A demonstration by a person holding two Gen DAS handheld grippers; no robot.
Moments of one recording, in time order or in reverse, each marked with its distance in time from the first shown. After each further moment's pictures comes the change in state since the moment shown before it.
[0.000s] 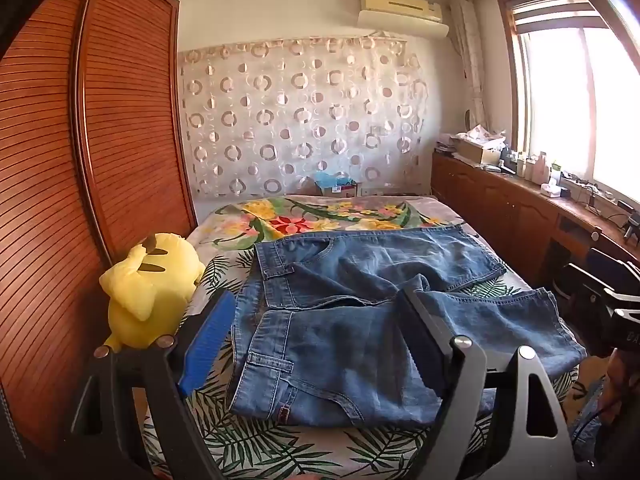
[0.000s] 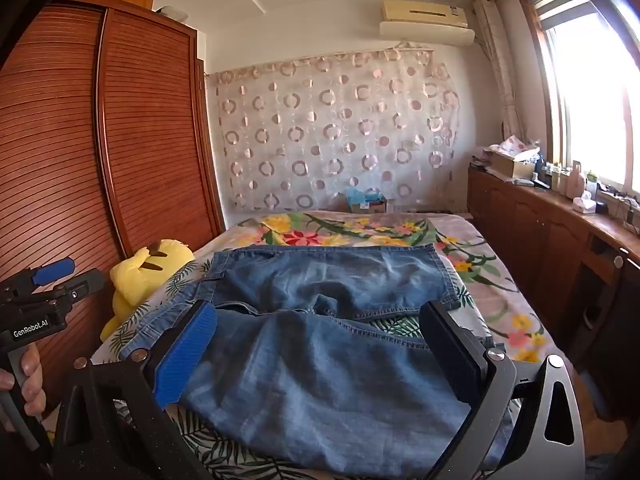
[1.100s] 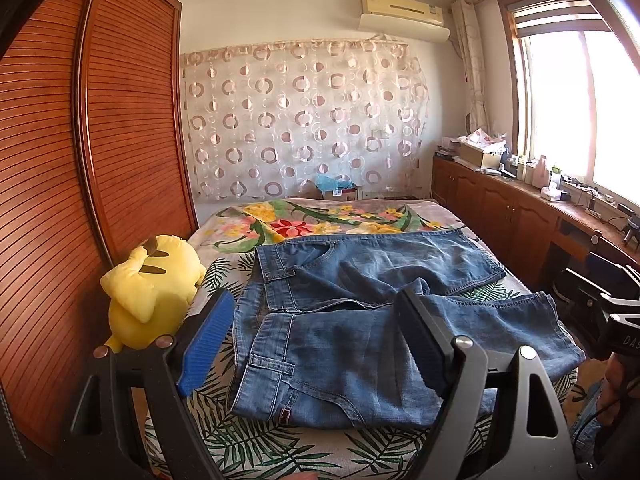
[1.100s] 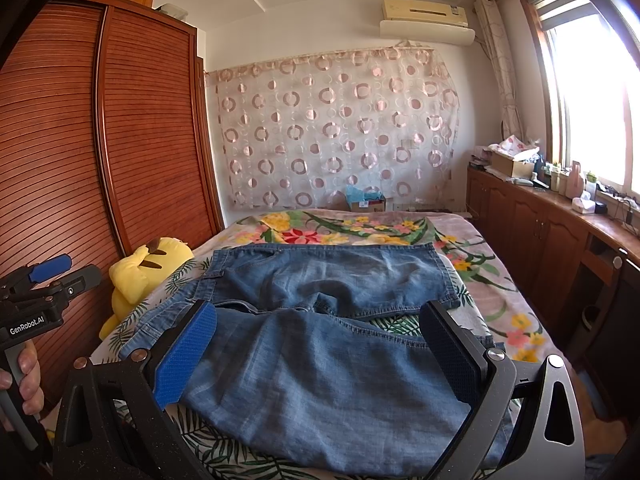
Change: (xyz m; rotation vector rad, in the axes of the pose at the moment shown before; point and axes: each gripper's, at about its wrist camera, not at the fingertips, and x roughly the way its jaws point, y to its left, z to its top) left arm -0.003 0.001 0.004 0.004 -0.001 0.003; right arm -0.001 0.002 0.000 -0.002 0.008 -0.002
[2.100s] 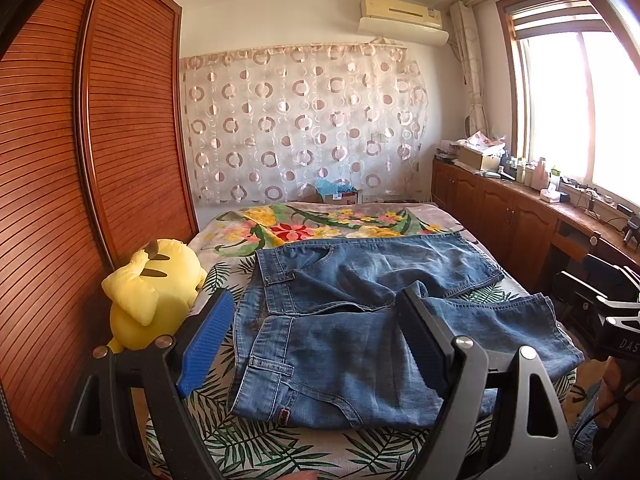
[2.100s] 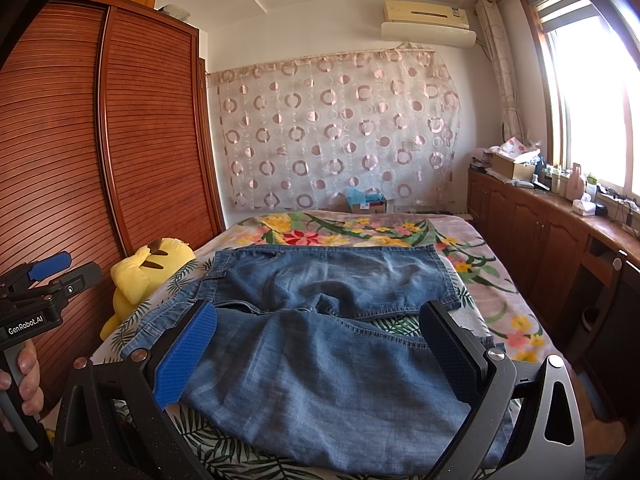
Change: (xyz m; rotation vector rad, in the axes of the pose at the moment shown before) left arm -0.003 0.002 0.002 0.001 -0.007 0.000; right arm 0.000 0.001 0.001 -0.002 -0.001 0.000
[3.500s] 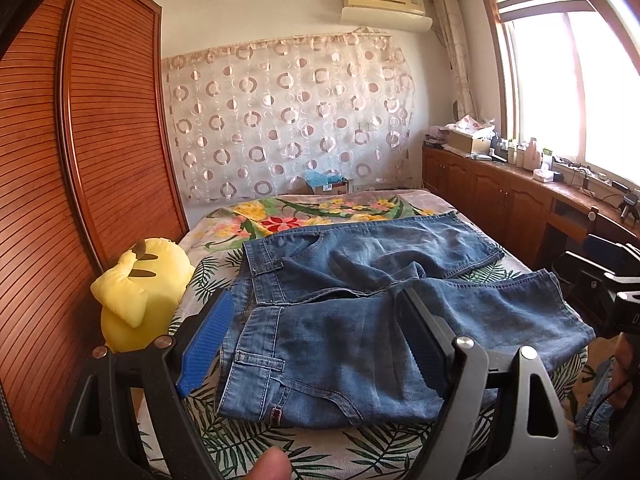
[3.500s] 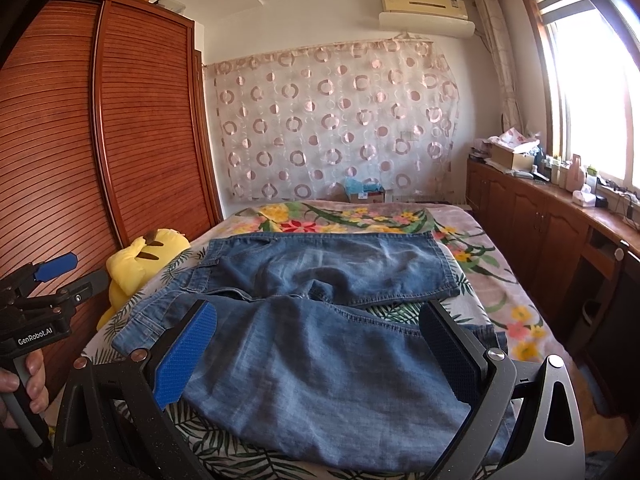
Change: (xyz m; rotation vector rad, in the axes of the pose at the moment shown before) left arm 0.020 -0.010 -0.008 0.054 0.022 -0.025; right arm 0.009 -0.006 -0.004 0.006 0.039 -0.008
